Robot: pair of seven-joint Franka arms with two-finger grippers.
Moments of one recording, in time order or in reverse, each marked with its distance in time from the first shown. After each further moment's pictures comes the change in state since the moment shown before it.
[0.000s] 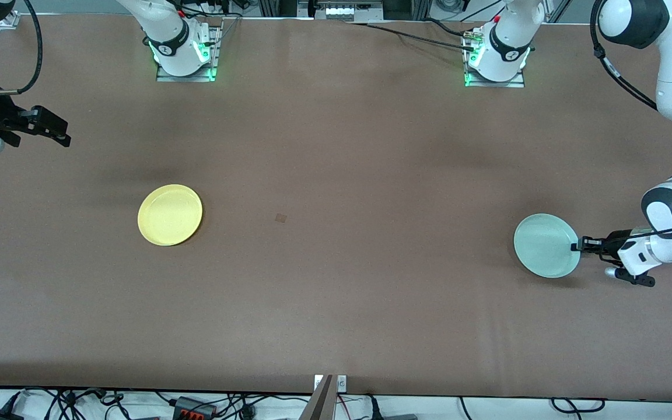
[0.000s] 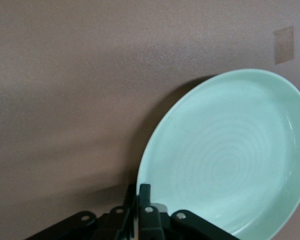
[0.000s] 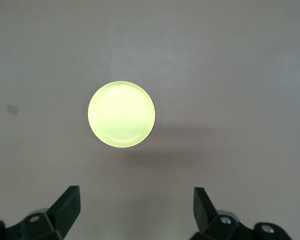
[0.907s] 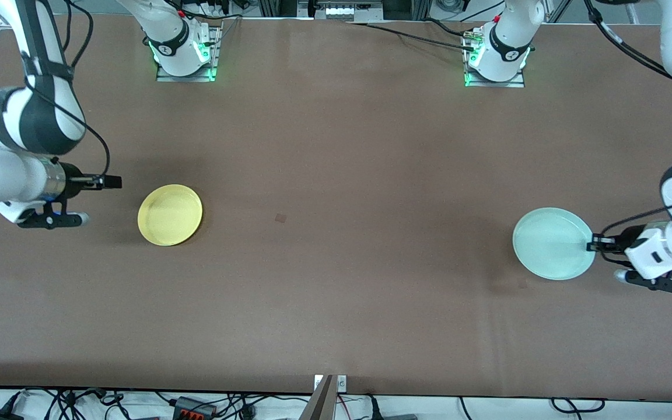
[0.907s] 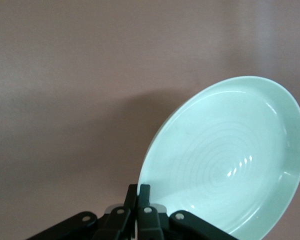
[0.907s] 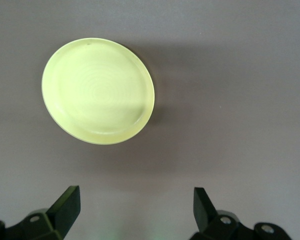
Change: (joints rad) left arm -0.186 -0.238 -0.015 0.054 0.218 -0.210 -0.328; right arm -0.002 0.393 -0.008 0.019 -0.020 0.055 0.000
